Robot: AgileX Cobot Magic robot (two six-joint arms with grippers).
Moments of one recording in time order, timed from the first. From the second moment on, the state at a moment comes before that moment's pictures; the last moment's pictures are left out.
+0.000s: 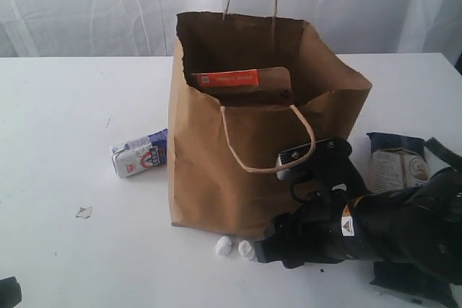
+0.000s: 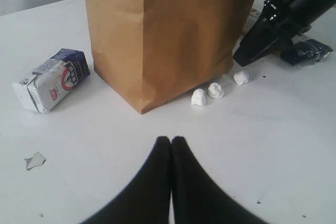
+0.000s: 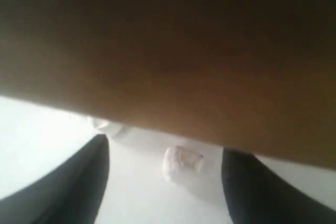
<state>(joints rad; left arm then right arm) -0.77 0.00 0.02 -0.15 0.30 0.13 0.68 1.47 -0.53 0.01 0.05 0.27</state>
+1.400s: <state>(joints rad) -0.77 0.00 0.02 -0.15 0.30 0.13 0.68 1.62 -0.61 0.01 -0.09 0.14</state>
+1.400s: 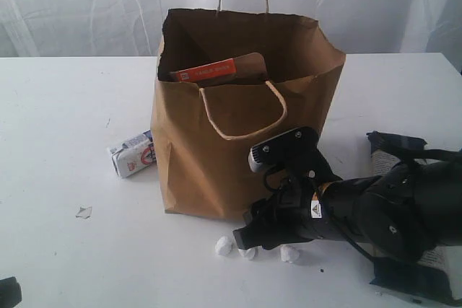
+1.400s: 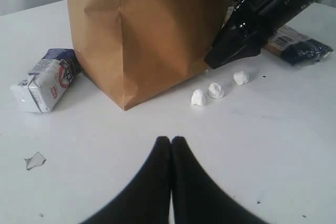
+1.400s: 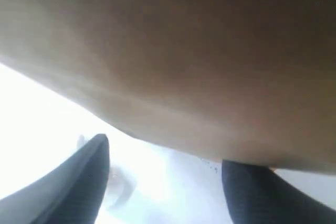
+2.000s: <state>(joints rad) -0.77 0.00 0.02 -0.15 0.30 0.13 0.68 1.44 -0.61 0.01 -0.03 0.14</state>
